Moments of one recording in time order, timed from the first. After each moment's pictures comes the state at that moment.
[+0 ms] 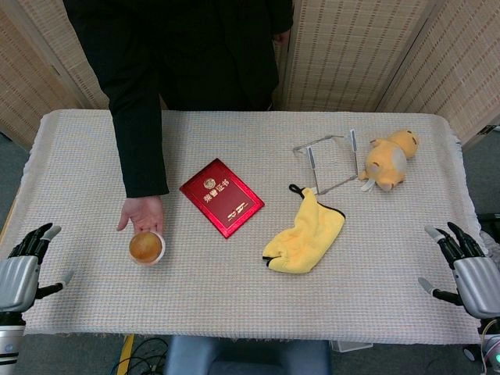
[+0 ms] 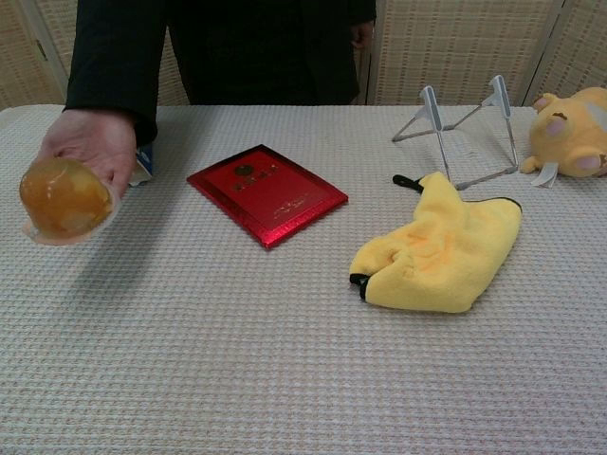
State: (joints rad) left arm -0.15 -1.13 -0.05 -1.68 1.41 1.48 0.08; right arm 0.06 -1.02 0.01 -1.61 -1.62 1.52 0.15
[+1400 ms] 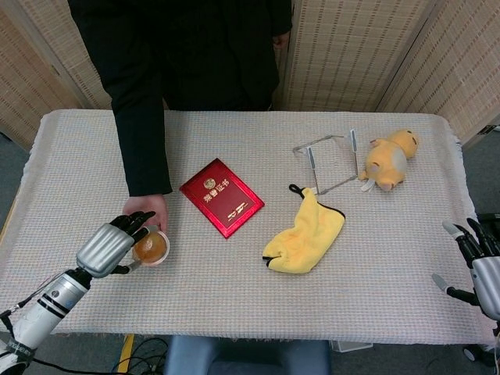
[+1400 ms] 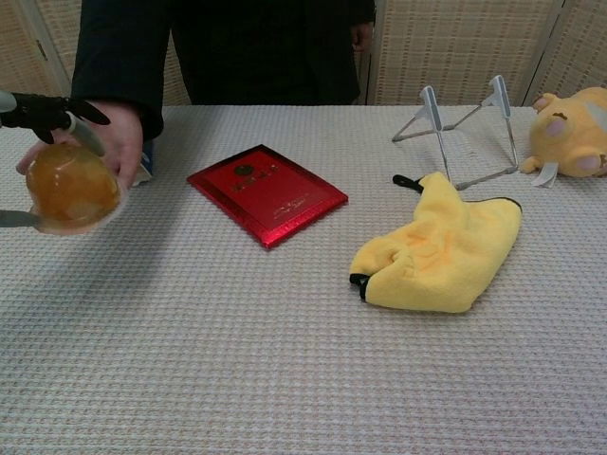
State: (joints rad) left arm -0.52 -1.06 -0.07 -1.72 1.61 1.05 0.16; right arm 0.04 -0.98 0.03 -1.62 -1.61 1.57 0.16
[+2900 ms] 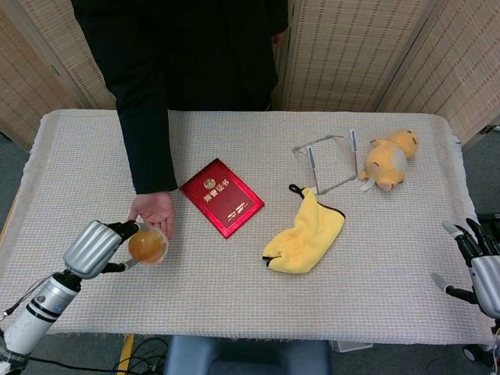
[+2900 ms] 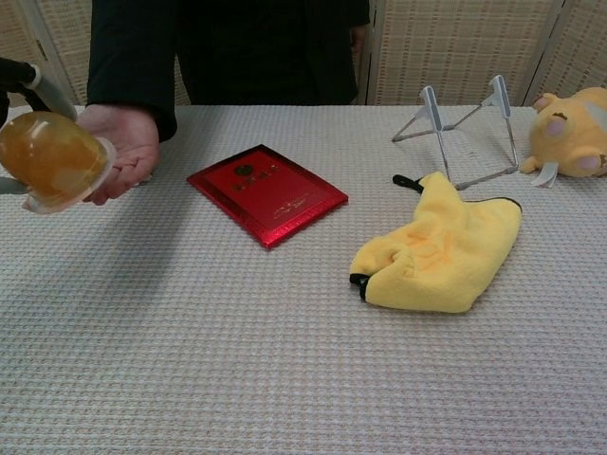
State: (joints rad) left arm -0.48 -1.08 -0.02 -1.65 1.70 1.29 0.03; right arm 0.04 -1.00 0.04 -1.60 -1.59 1.55 0.18
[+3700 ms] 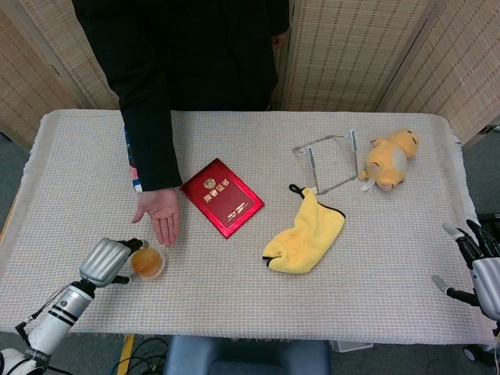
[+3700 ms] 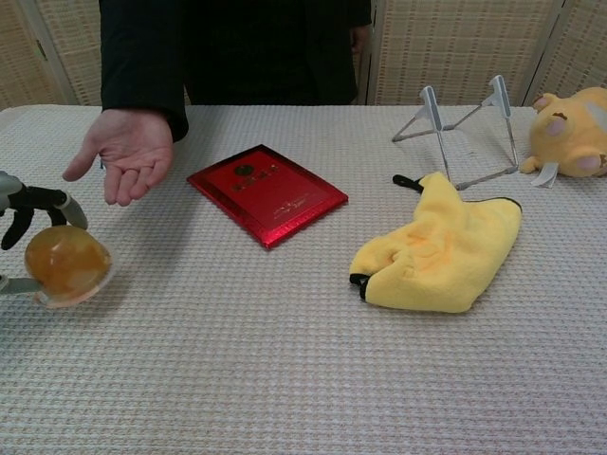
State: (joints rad) left arm -0.47 -1.29 0.02 -1.46 1.57 1.12 0.10; right arm 0.03 -0.99 0.03 -1.59 -1.61 1.57 0.19
